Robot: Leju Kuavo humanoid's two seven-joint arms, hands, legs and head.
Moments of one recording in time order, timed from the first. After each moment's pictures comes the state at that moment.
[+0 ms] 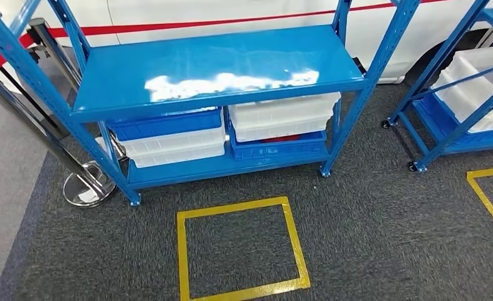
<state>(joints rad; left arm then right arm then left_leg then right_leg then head) -0.05 -0.13 1.30 -0.20 -1.21 0.09 -0.39 -0.04 0.13 0.03 -0.17 0.23 -0.29 0.09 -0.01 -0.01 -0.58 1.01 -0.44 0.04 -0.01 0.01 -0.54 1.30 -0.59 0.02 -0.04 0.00</state>
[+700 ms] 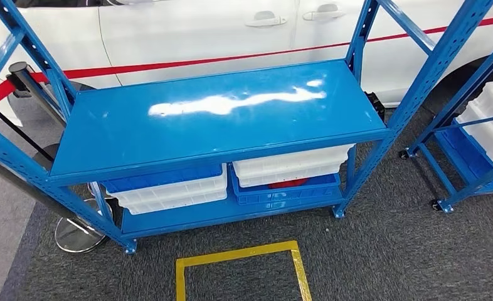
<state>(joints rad) -0.04 -0.13 1.29 -0.20 -1.21 0.08 -0.39 -0.02 0.13 0.03 -0.17 0.23 -0.29 0.08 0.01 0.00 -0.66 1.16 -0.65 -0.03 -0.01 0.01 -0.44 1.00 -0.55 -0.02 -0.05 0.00</state>
